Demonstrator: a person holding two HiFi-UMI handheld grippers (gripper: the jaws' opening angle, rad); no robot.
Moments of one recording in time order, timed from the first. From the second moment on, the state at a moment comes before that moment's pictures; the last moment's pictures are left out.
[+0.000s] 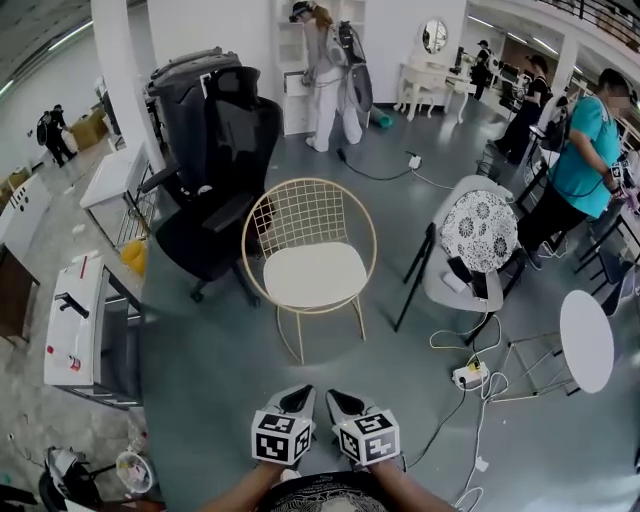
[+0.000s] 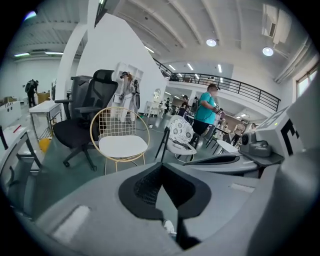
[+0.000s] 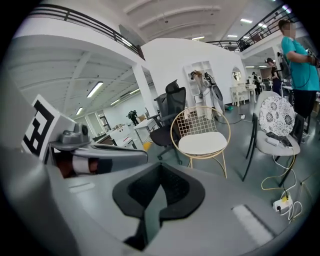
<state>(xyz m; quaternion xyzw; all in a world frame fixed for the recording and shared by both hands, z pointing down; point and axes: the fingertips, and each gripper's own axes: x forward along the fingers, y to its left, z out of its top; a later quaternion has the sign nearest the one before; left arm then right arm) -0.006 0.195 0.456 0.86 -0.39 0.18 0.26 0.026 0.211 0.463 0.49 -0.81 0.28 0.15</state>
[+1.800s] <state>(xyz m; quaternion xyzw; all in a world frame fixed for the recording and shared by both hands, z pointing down) 0.093 -0.031 0.481 0.84 -0.40 0.20 0.29 0.134 -0.009 0.481 0.46 -0.81 0.34 0.15</state>
